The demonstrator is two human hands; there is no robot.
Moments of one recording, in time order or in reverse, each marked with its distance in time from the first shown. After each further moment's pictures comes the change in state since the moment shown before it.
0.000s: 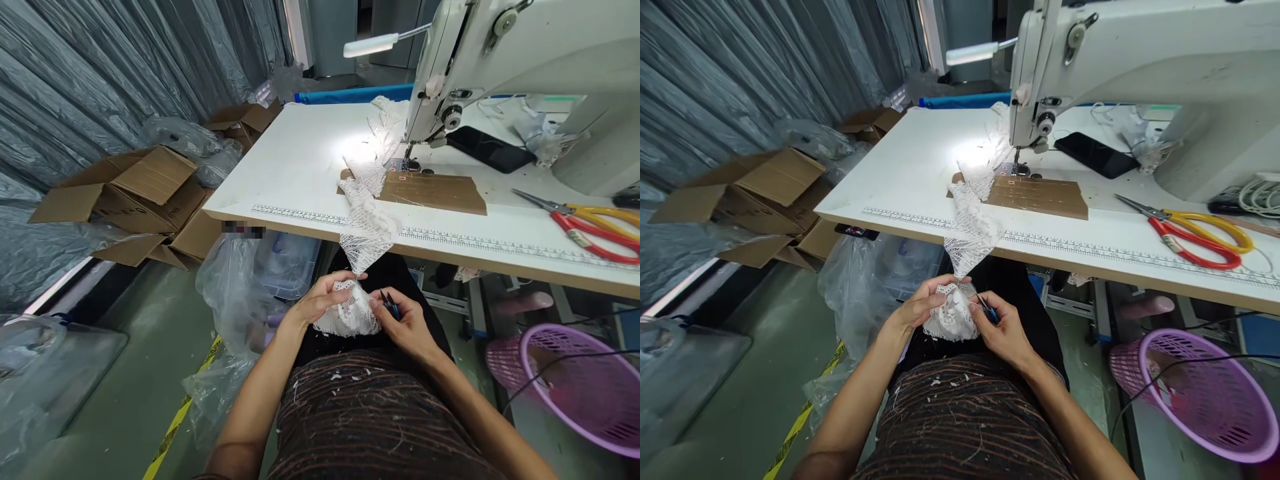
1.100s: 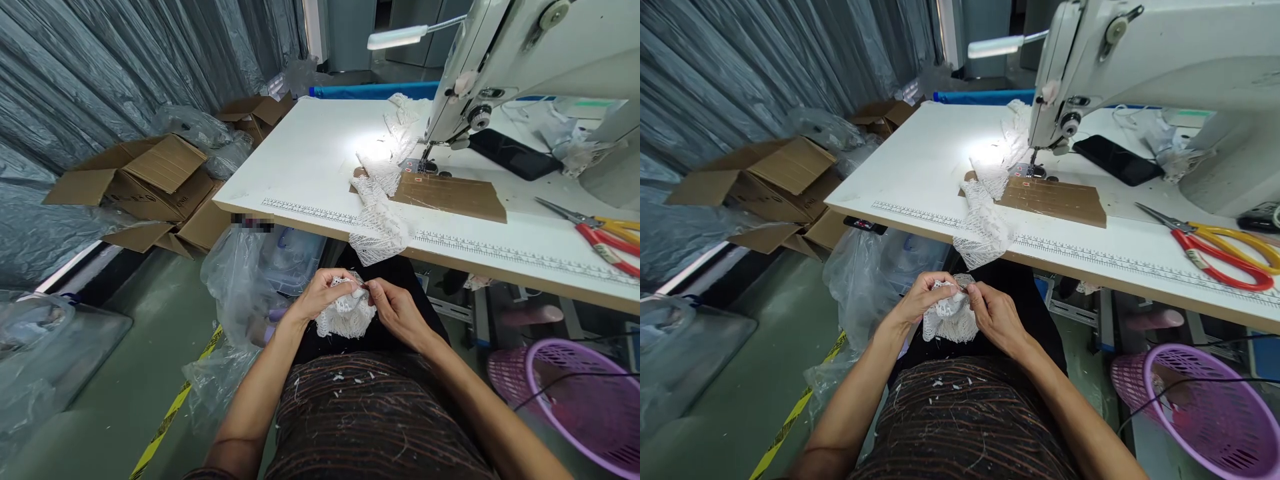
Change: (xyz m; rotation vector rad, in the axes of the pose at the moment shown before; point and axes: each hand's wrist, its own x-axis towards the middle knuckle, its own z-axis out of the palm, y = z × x) left_hand -0.003 0.017 0.002 0.292 0.193 0.045; right_hand 0.031 -0.006 0.005 -0.402 -0.129 -0.154
